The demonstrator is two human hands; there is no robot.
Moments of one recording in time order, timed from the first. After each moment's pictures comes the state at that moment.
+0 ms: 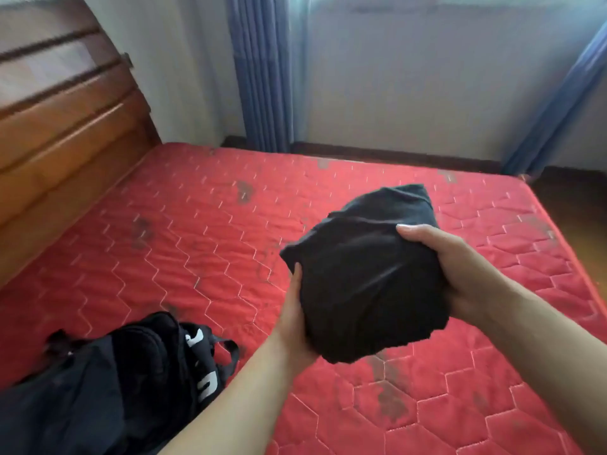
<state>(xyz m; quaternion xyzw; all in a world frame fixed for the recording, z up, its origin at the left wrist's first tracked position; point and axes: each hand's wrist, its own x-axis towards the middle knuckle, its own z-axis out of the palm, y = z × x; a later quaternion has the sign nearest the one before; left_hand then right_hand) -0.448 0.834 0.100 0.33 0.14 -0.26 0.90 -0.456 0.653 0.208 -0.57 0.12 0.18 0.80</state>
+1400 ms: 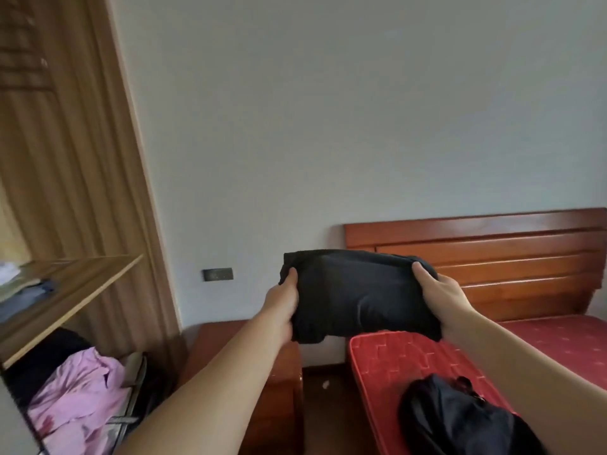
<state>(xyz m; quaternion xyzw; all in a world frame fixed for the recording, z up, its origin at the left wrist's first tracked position) -1.116 1.247 0.473 0.41 0.49 0.40 0.66 -0.891 1.149 0.476 -0.65 -0.26 0.30 0.64</state>
